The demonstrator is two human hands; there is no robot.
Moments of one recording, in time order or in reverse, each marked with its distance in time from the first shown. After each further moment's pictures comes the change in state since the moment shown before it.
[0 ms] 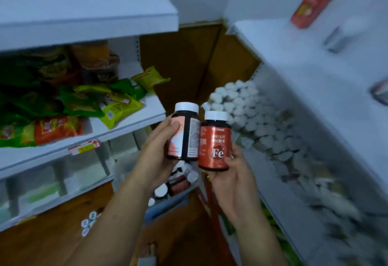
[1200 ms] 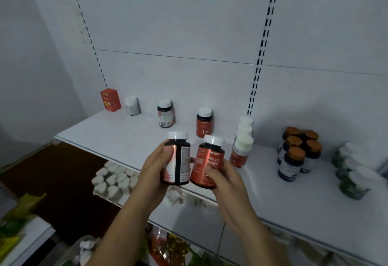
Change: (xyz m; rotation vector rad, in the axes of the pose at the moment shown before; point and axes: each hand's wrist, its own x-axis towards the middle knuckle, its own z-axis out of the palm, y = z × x) left_hand -0.109 -0.112 0.389 0.499 -0.630 0.068; right_hand -0.241 -0.246 -0.218 -0.323 0.376 -0.558
